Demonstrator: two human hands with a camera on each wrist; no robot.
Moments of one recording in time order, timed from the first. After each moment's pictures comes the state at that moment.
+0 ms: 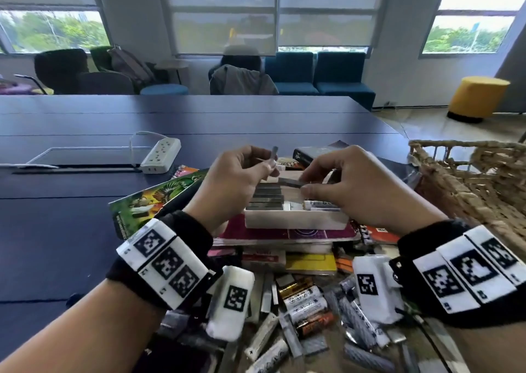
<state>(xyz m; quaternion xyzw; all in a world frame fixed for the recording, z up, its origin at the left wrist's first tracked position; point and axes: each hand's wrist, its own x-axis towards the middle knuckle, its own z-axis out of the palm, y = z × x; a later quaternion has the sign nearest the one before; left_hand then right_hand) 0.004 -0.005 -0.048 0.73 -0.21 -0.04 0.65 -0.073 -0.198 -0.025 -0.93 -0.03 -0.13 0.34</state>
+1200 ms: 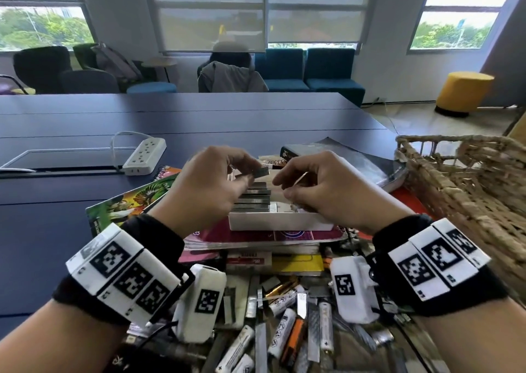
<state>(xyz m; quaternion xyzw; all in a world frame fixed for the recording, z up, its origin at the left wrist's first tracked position) 0.006 0.008 -0.040 0.87 -0.31 0.08 0.38 -0.063 -0.198 -0.039 -0.90 -0.07 -0.08 0.42</state>
